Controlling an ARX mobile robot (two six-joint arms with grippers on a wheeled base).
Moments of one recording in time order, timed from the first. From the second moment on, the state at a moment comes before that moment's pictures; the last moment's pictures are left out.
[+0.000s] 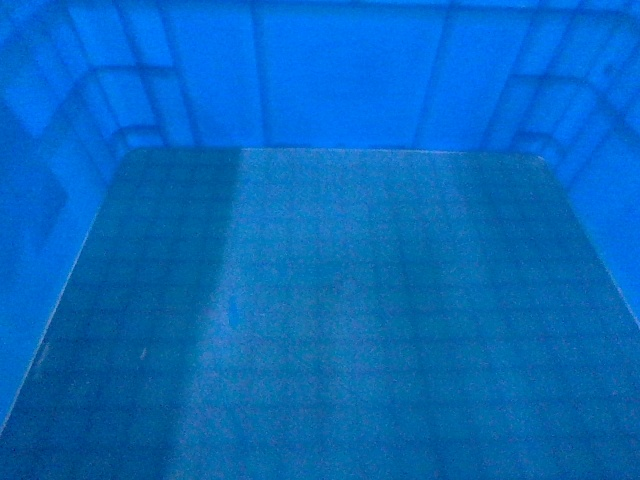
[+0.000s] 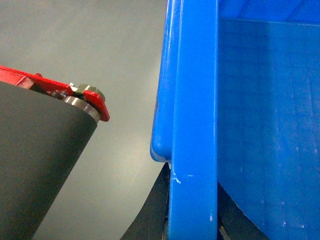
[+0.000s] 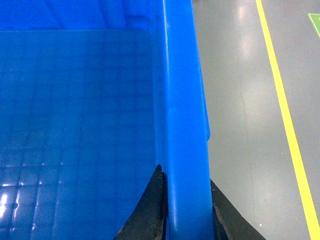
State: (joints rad) left arm -0.52 0.77 0.51 -0.28 -0.60 -0.31; right arm 0.24 0.77 0.41 -0.06 0.28 0.14
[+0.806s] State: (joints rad) left arm -0.52 0.77 0.51 -0.28 -0.60 -0.31; right arm 0.24 0.77 0.41 -0.06 0.28 0.14
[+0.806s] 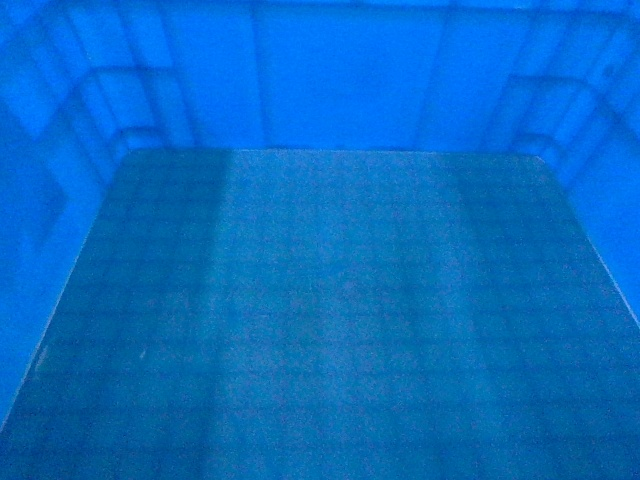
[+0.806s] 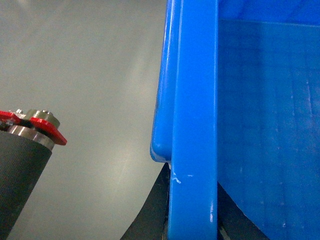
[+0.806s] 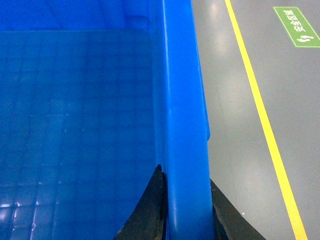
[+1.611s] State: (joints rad) left arm -0.52 0.77 0.51 -0.28 -0.60 -0.31; right arm 0.24 0.77 0.41 -0.06 0.28 0.14
